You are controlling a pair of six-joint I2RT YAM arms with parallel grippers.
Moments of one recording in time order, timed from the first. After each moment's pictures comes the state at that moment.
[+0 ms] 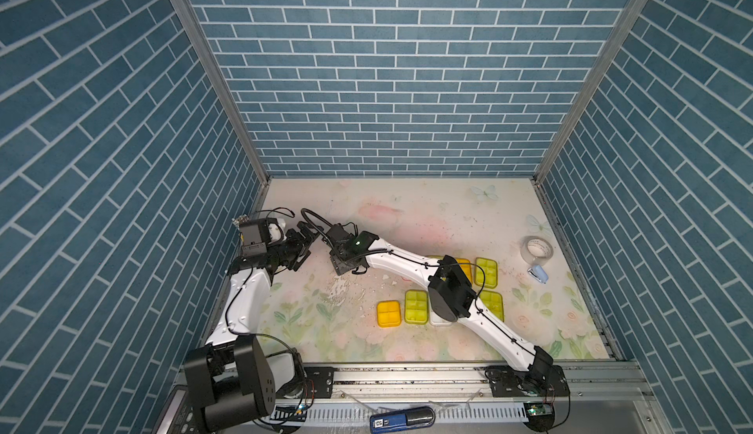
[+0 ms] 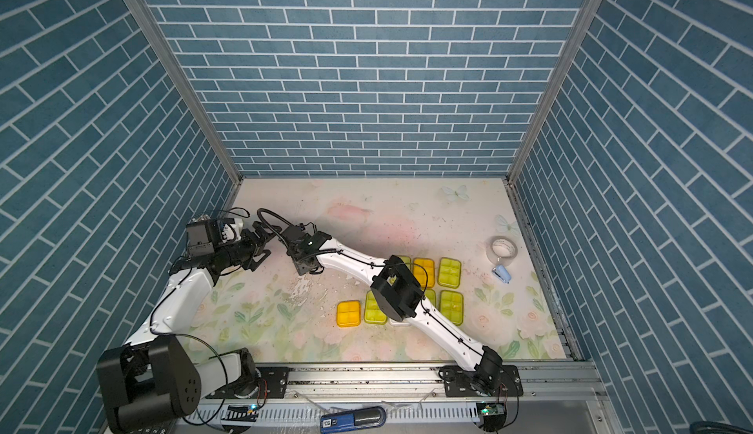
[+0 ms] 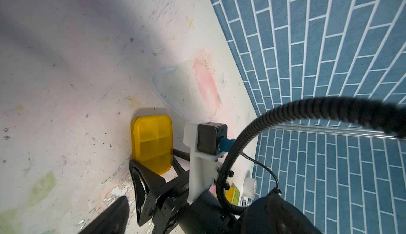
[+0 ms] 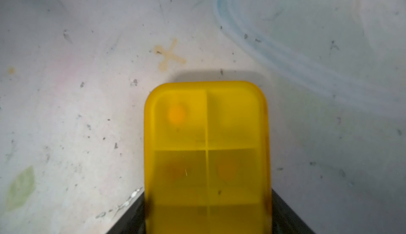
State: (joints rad) left arm 0.25 1.19 0.77 -0.34 0.71 -0.76; right arm 1.10 2.63 2.40 -0.86 0.23 0.44
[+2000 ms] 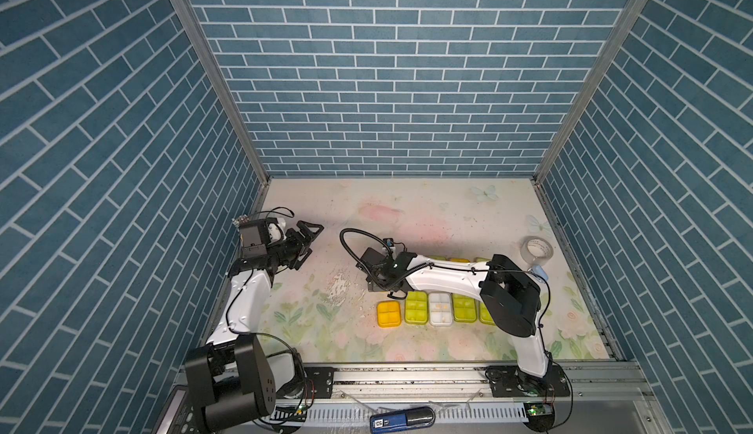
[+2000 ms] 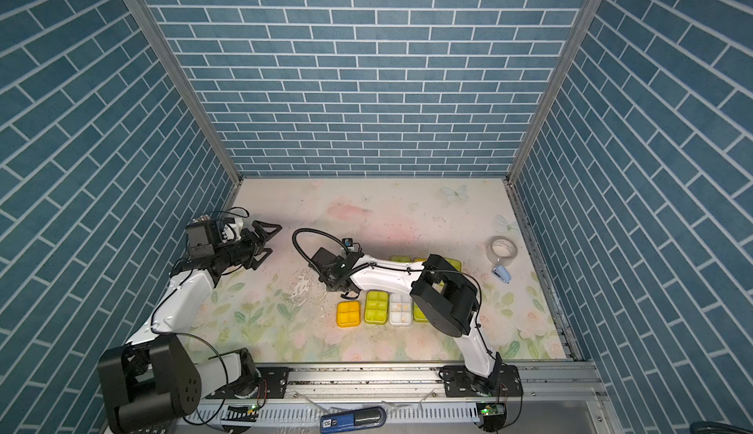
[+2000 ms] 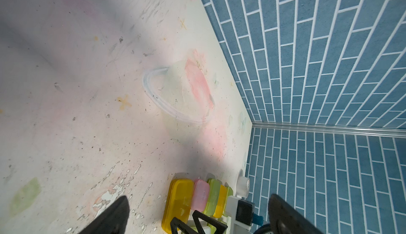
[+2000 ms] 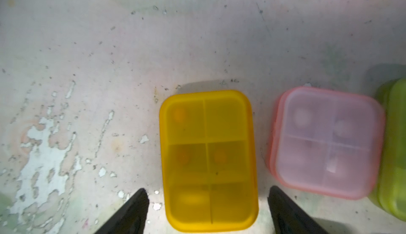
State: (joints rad) left arm 0.25 1.19 0.75 -0.27 0.75 -0.80; right arm 1.15 2.02 1.49 -0.66 0.35 0.93
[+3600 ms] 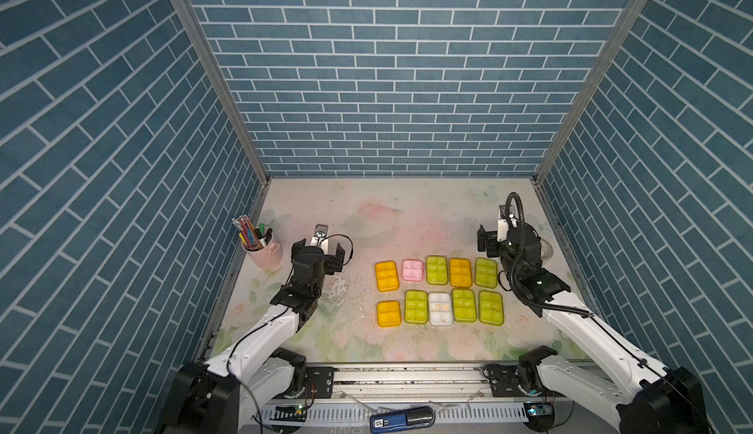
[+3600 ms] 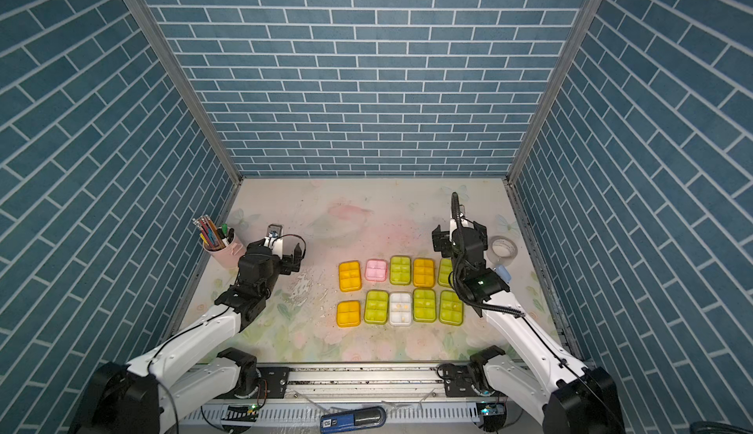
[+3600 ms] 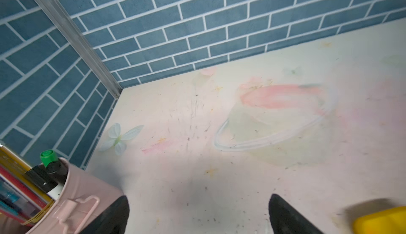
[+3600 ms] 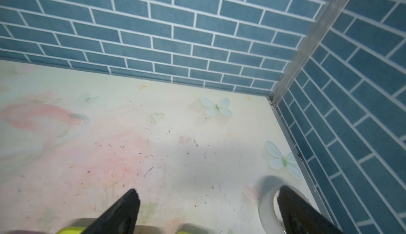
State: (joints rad) left arm -0.33 1.09 0.36 0.33 -0.39 0.14; right arm 0.39 0.99 0.62 0.01 0.38 -0.05
